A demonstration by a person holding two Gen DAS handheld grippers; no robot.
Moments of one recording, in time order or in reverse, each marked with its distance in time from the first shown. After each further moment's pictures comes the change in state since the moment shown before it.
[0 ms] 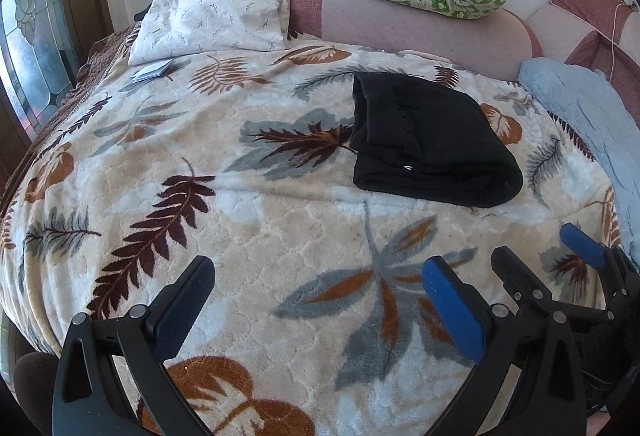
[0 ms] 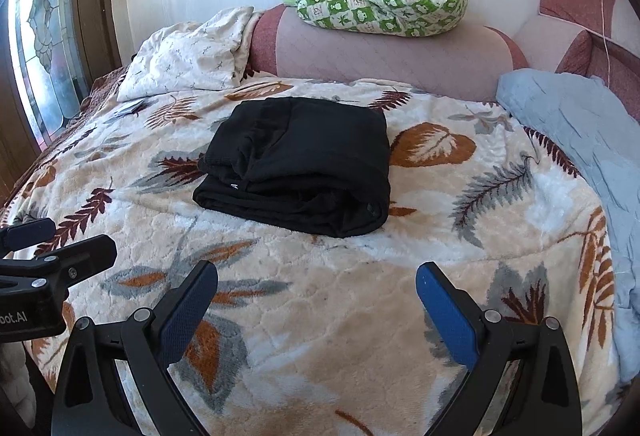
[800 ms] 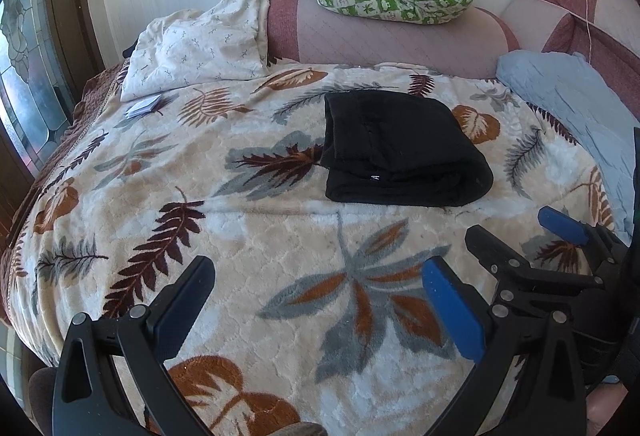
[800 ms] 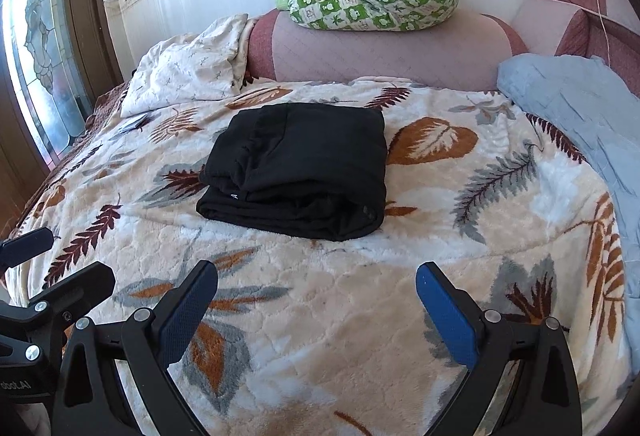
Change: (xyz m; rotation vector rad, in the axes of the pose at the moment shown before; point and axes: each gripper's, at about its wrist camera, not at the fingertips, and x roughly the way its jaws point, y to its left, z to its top) left arm -0.024 -0.025 -0.002 0.087 -0.066 -0.001; right arm -0.004 -0.015 0.004 0.075 -0.008 0.053
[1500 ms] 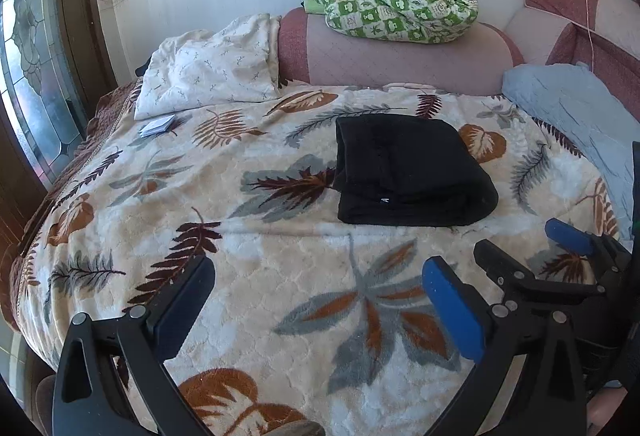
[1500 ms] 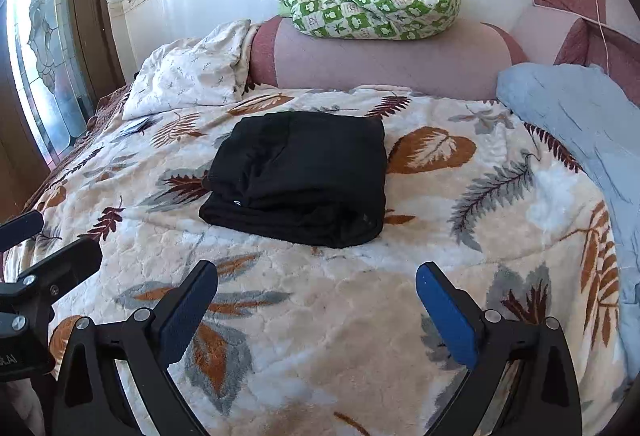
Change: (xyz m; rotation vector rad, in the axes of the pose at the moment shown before) left arm -0.013 0.001 0.004 0.004 -0.074 0.043; right arm -0.004 -0.001 0.002 -0.001 -0.017 -0.004
